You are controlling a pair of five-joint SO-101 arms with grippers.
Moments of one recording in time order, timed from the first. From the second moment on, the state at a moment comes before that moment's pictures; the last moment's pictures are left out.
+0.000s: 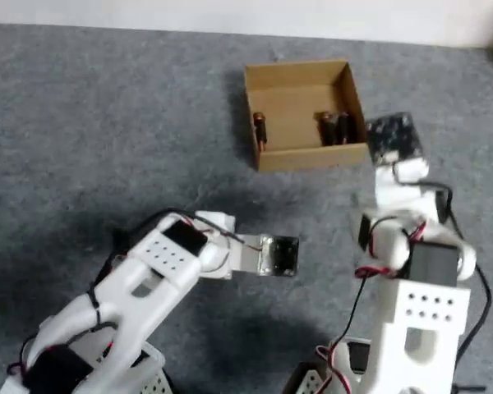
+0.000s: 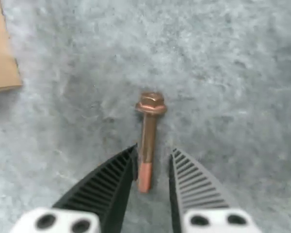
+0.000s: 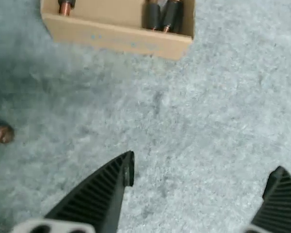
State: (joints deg) left arm 27.4 -24.2 52.1 51.8 -57.9; right arm 3.1 -53.2 36.4 76.6 24.6
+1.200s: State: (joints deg) left arm 8.5 -7.5 22.6 68.9 -18.1; right arm -10.2 -61.1 70.1 55.0 19.2
